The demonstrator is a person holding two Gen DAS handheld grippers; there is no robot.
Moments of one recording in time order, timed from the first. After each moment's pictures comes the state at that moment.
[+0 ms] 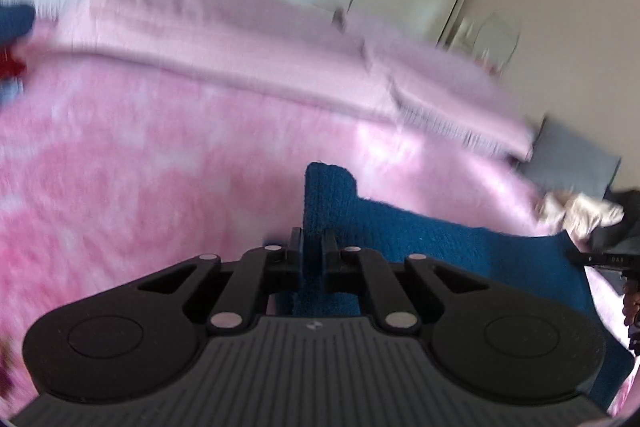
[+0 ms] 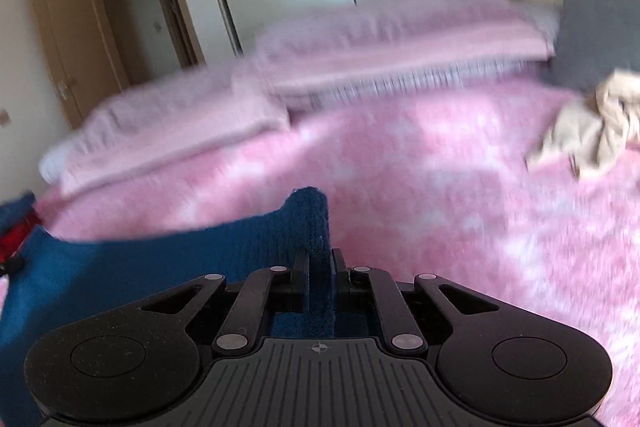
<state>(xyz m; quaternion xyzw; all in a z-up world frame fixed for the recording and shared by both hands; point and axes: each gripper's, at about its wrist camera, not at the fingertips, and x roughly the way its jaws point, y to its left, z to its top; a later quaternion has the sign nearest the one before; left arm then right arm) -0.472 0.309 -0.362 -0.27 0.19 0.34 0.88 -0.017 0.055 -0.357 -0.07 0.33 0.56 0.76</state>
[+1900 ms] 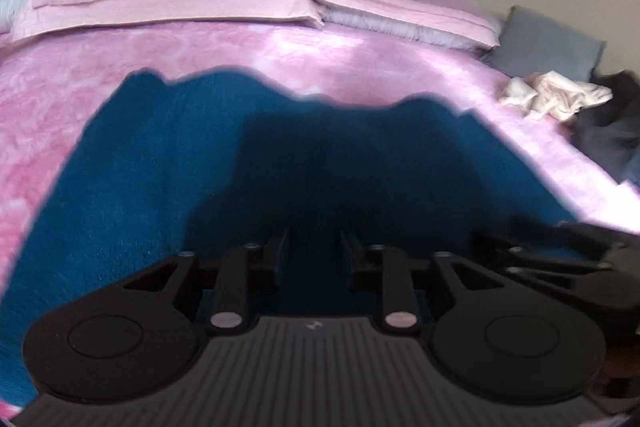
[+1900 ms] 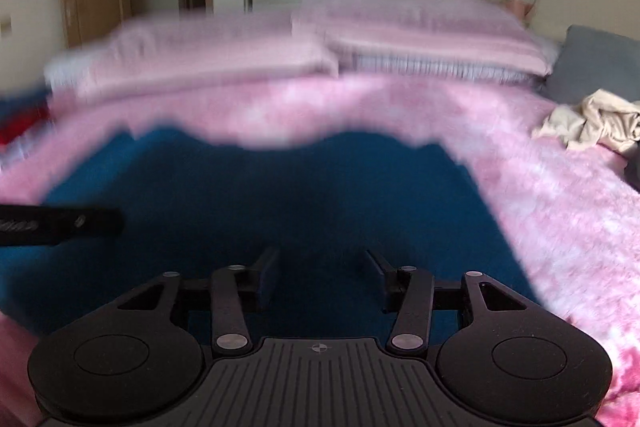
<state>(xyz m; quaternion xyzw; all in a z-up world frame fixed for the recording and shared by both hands) -0.387 0.126 -0.381 -0.19 0.28 0.33 0.88 -0.230 0.010 -0.377 -0.18 0.25 0.53 0.79</state>
